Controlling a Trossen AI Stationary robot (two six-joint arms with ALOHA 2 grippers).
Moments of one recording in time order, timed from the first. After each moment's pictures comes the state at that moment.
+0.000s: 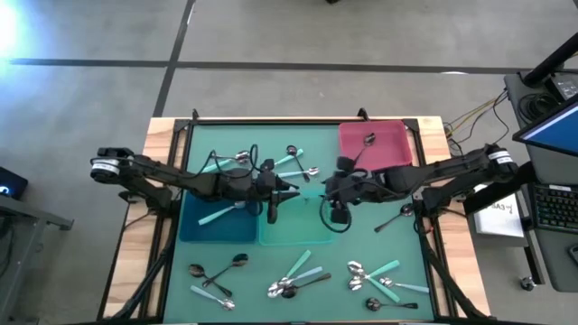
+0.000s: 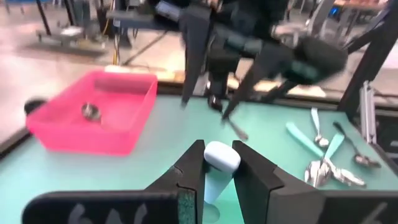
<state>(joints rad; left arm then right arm) -0.06 1.47 0.77 0.48 -0.15 -0.12 0.15 1.34 1.08 -0.59 0.36 0.10</state>
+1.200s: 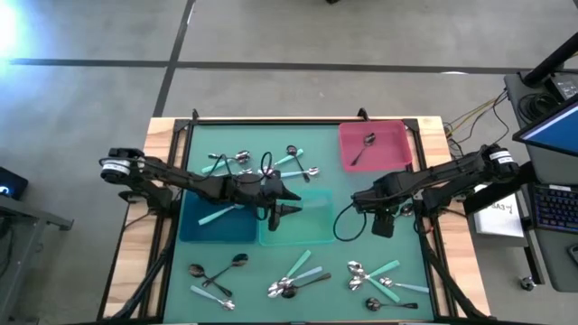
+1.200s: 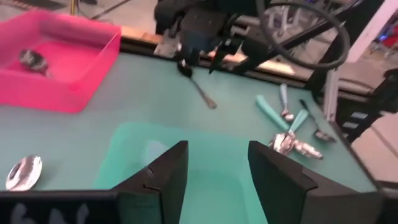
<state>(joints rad) -0.06 1.57 0.77 0.50 -0.01 -0.25 0.15 1.35 0.88 -1.22 -0.09 0.45</state>
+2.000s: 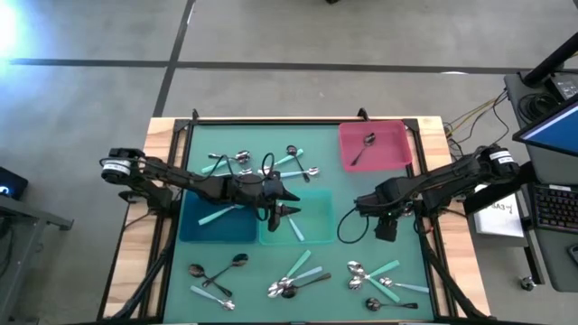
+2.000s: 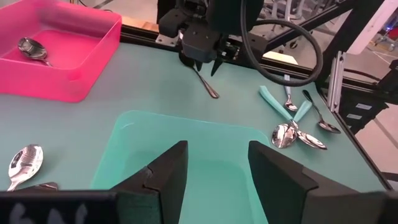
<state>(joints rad) -0.06 1.57 0.77 0.47 -0.01 -0.25 0.15 1.35 0.70 -1.07 -0.16 0.45</state>
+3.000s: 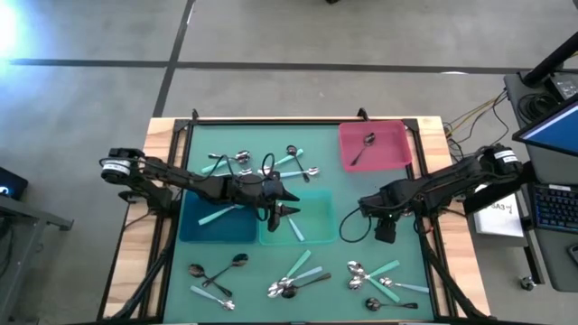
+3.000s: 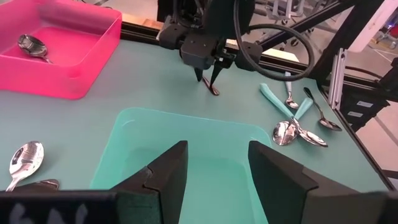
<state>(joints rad) -0.06 1.57 0.77 0.46 -0.01 -0.24 0.15 1.34 0.56 -0.82 -0.18 0.46</state>
